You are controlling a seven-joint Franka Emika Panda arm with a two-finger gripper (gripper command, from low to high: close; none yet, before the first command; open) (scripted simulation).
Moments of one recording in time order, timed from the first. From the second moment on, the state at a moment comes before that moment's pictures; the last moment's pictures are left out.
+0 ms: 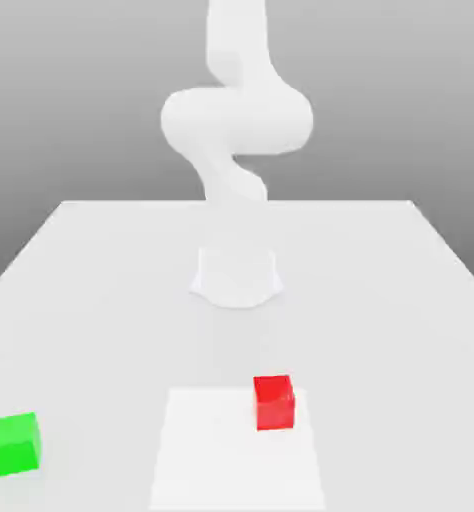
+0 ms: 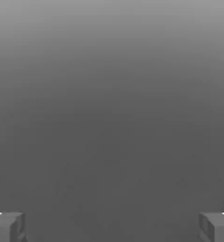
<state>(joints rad) 0.00 -0.73 0.01 -2.36 0.00 2.35 0.80</state>
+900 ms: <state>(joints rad) 0.08 0.20 0.04 -2.82 -0.06 3.02 0.88</state>
